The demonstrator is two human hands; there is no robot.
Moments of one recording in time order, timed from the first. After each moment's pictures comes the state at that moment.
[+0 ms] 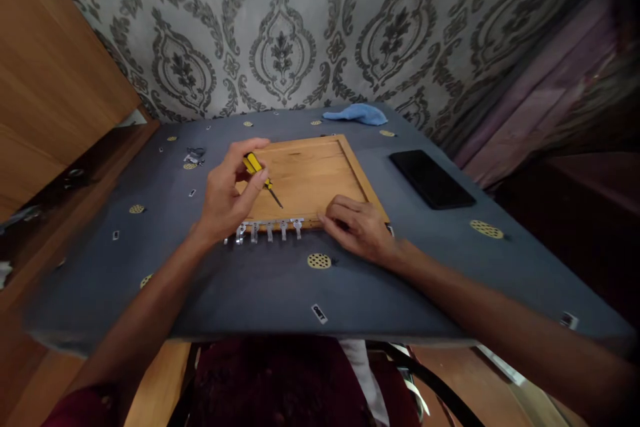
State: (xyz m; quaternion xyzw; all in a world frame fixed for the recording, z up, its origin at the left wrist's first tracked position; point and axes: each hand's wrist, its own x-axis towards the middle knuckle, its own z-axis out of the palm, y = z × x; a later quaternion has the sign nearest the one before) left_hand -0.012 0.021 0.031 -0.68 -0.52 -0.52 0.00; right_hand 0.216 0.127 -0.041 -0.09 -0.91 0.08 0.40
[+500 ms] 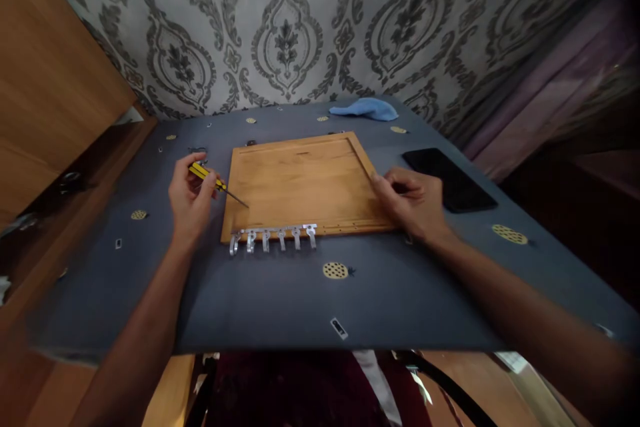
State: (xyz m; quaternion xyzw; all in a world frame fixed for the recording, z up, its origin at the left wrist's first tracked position) left_hand -0.091 0.013 -0.004 -0.51 -0.60 -0.62 0.01; right_hand 0.233 0.166 -0.021 -0.34 -0.82 0.18 0.42
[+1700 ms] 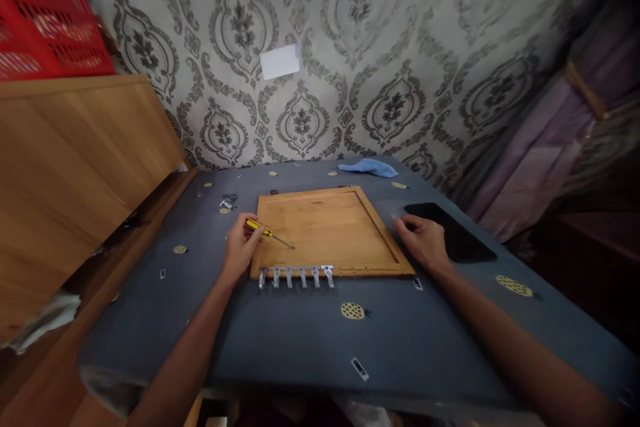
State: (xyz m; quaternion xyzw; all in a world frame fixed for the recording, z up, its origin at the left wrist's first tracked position) left_hand -0.090 0.013 -0.022 -0.51 -0.67 -0.53 -0.09; right_hand 0.244 0.214 -0.040 -0.45 -0.77 0.15 0.43
